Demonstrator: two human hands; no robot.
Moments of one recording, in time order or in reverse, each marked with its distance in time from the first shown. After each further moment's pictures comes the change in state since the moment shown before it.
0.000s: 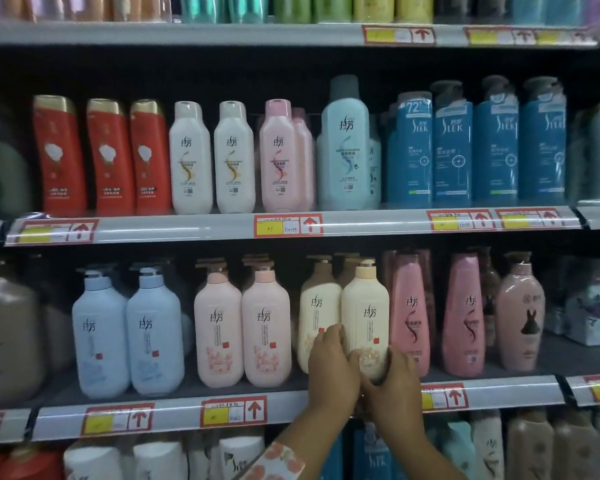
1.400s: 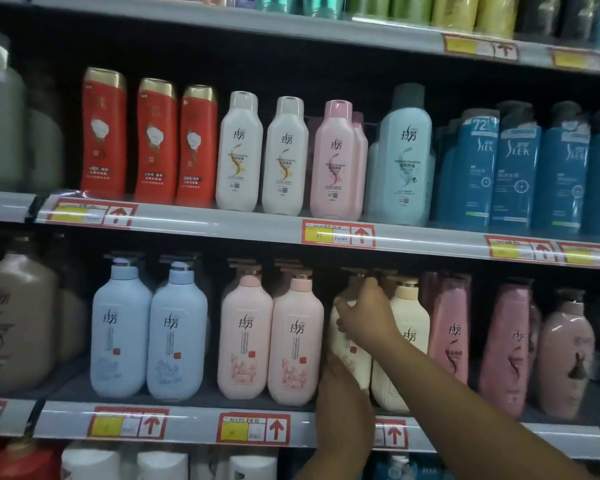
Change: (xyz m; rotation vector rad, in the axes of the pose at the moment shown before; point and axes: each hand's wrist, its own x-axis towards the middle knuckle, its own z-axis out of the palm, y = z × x) left_hand -0.001 -0.039 -0.010 0.107 0.025 -0.076; right_hand 0.084 -0.138 0.062 -0.155 -0.218 -0.071
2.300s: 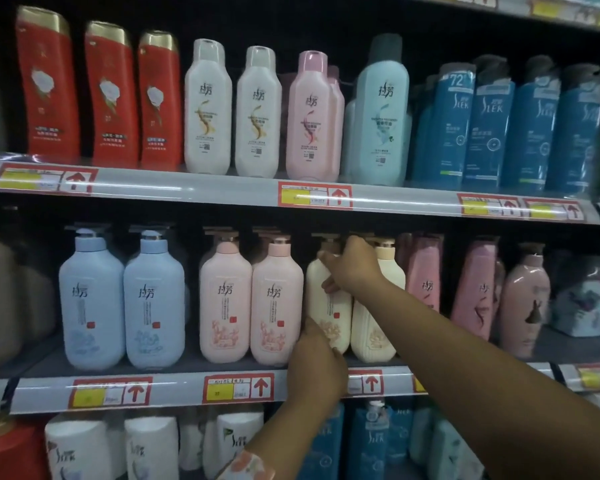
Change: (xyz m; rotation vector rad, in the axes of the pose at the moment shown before) left_hand -0.014 0.020 -0.049 -0.006 -0.174 -0.124; right_hand 0.003 -0.021 -0.027 0.014 -0.097 0.106
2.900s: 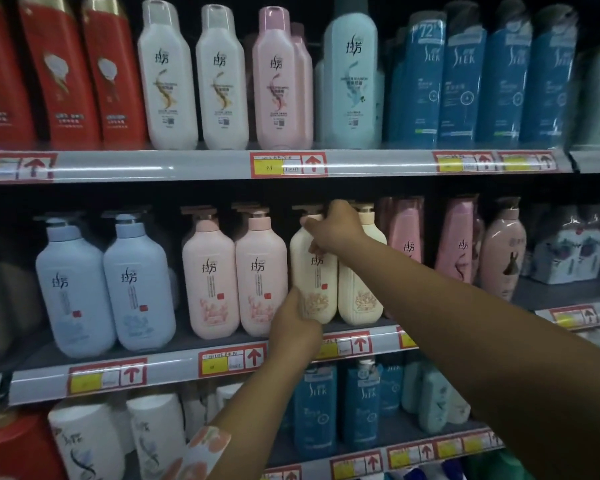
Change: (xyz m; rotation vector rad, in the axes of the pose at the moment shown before) left_hand -0.011 0.002 -0.025 -0.338 -0.182 -0.117; right_hand -0.008 -0.004 -0.011 0.070 0.002 -0.007
